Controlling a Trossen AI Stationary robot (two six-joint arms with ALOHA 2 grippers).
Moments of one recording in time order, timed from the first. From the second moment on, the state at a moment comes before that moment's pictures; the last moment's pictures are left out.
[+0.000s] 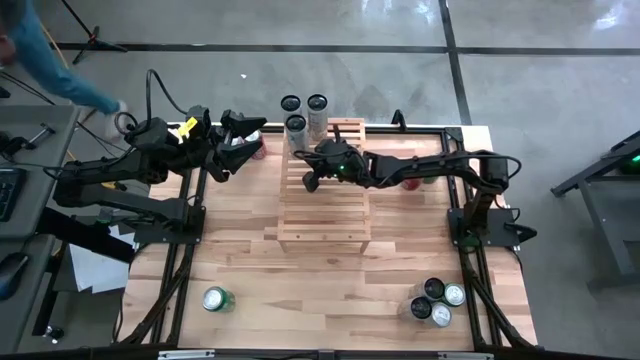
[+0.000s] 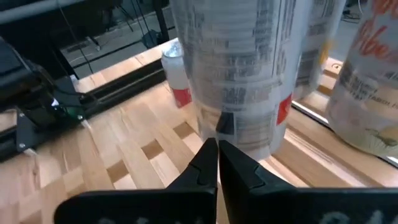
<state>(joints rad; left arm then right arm) 0.08 0.90 1.06 0.18 -0.12 -0.40 -0.17 1.81 1.28 0.13 0.33 0.31</state>
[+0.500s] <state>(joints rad) 0.08 0.90 1.06 0.18 -0.12 -0.40 -0.19 1.83 1.28 0.20 0.34 0.30</state>
